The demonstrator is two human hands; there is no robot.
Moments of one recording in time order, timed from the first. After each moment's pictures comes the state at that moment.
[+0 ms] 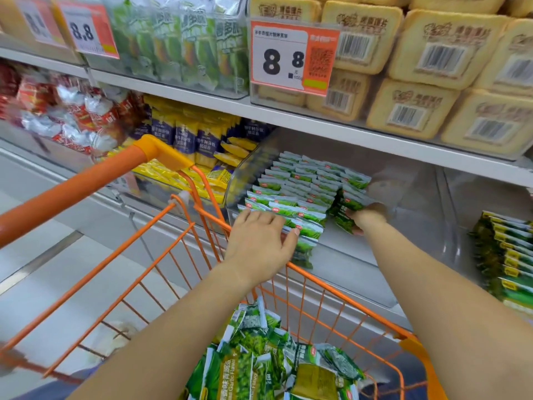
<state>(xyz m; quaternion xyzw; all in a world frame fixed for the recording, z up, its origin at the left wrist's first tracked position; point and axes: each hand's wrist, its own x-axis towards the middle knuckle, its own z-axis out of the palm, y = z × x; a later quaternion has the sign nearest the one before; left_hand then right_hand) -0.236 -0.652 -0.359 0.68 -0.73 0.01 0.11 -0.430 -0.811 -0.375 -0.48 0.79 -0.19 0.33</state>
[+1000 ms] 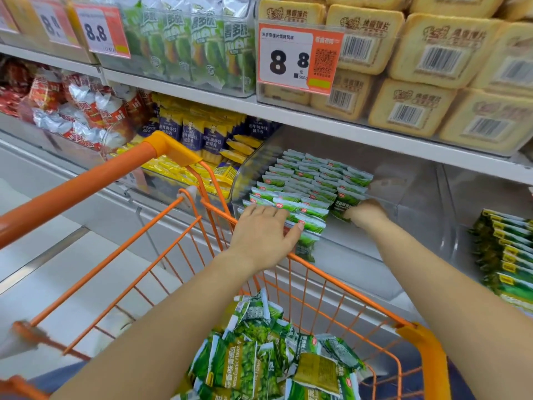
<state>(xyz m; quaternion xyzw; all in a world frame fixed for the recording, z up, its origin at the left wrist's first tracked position) -0.230 -0.654 -0.349 0.66 -0.74 -0.05 0.12 -0.423 -0.786 -0.354 -0.61 0.74 -0.11 0.27</state>
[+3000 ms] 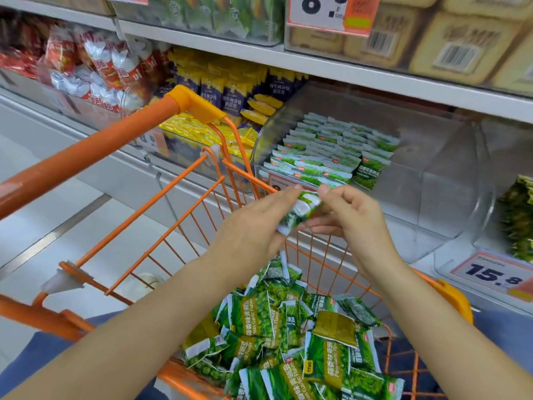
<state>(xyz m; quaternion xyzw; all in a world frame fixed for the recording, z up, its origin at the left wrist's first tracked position) -0.204 -0.564 -0.354 0.55 -0.77 0.02 0.32 -0.365 -0.615 -0.330 -0.53 0.42 -0.44 0.59</state>
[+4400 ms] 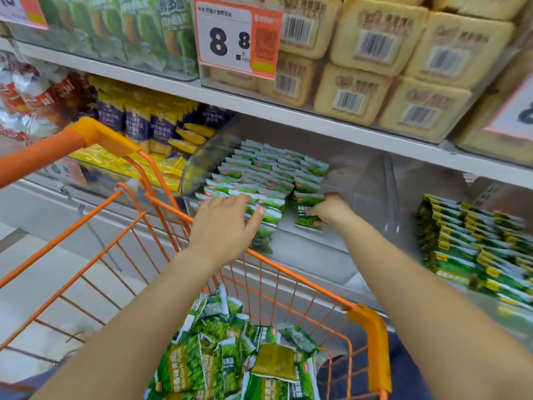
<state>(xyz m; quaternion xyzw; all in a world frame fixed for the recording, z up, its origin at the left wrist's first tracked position) -0.246 -0.660 -0.358 0.67 -0.72 0.00 0.19 -0.442 -0.772 -0.355 -0.56 0.71 -0.17 0.38</state>
